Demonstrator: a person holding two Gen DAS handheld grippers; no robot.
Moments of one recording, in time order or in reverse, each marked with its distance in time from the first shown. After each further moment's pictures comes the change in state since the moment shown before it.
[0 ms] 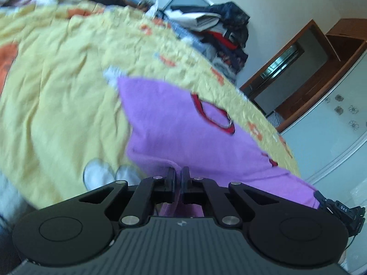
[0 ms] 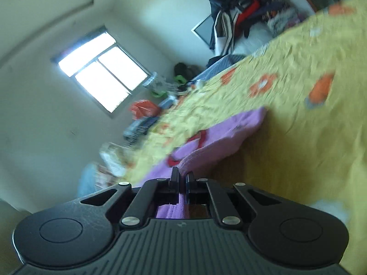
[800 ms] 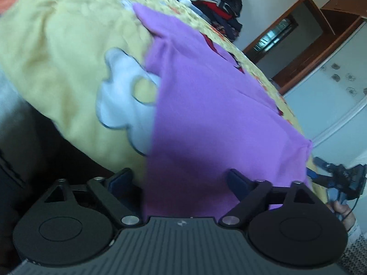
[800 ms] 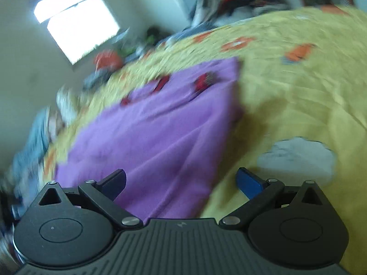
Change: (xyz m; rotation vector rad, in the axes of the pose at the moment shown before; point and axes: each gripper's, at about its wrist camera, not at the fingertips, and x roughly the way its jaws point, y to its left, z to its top) left arm 0.017 0.050 -0.105 0.033 0.168 -0.083; right arm 0.036 0.013 -0.082 -0.206 0.222 -0.208
